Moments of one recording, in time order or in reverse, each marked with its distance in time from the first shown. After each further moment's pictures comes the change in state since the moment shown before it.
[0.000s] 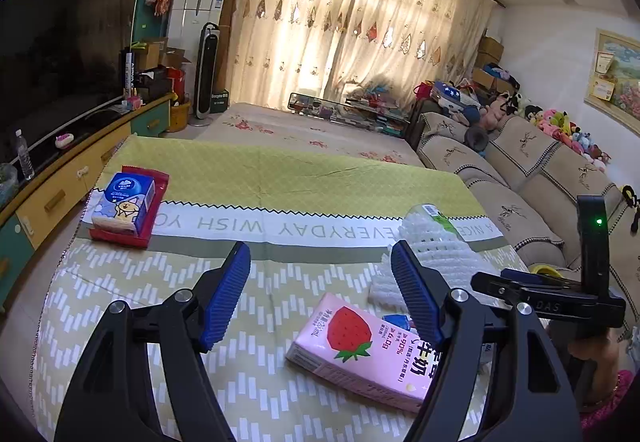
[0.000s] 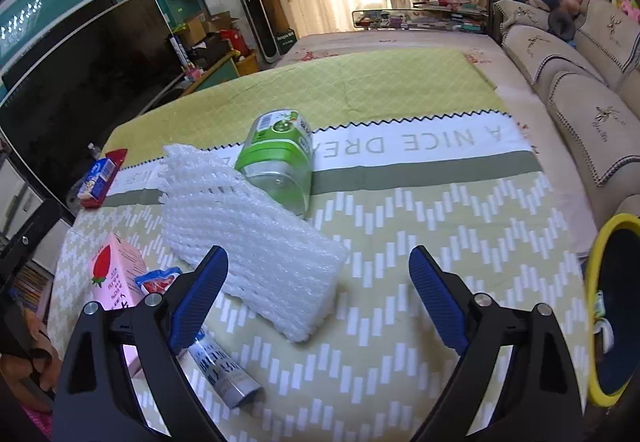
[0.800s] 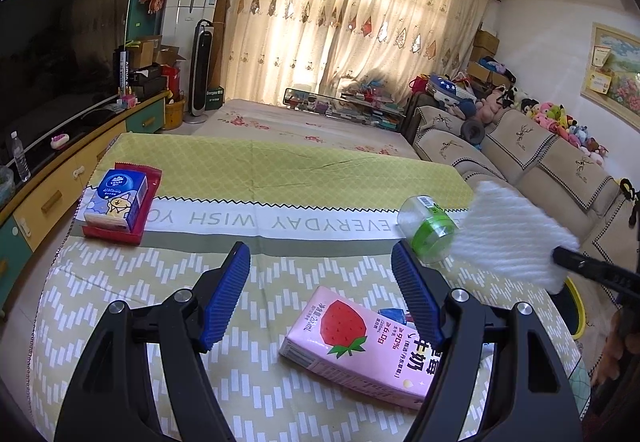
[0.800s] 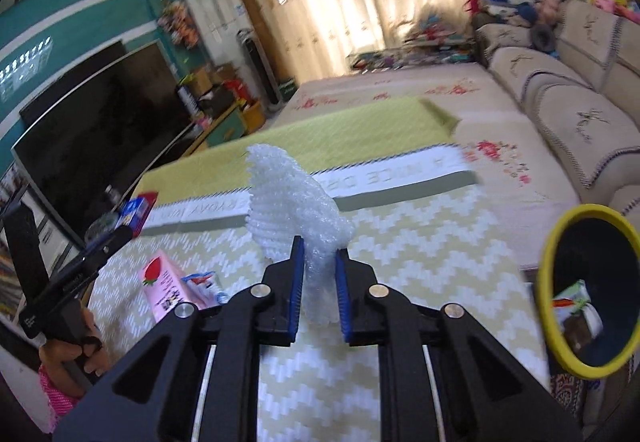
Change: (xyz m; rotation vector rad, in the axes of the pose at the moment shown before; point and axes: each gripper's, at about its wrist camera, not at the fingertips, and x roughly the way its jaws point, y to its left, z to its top) left arm 0.007 -0.008 -0.009 0.014 0.016 -0.016; right arm -0.111 -0.031 -0.024 0.088 -0.206 -0.025
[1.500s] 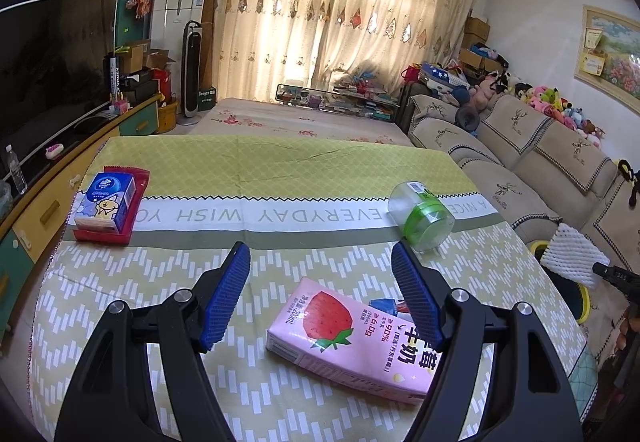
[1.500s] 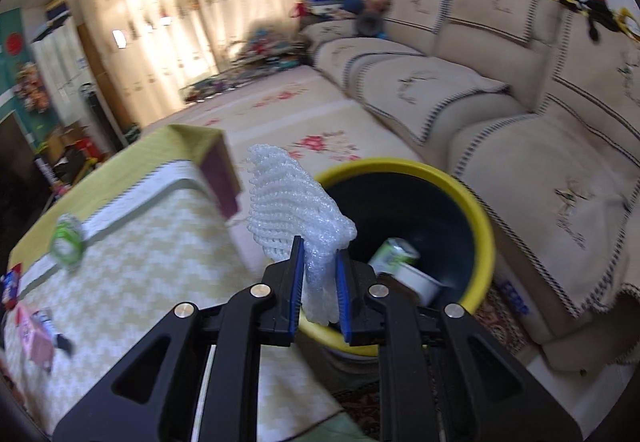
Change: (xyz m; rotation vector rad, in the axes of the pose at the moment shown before) left arm 0.004 -0.016 -0.004 0.054 0.023 -0.007; right arm -0.056 -0.177 -0.045 0.283 -0.047 -0.501
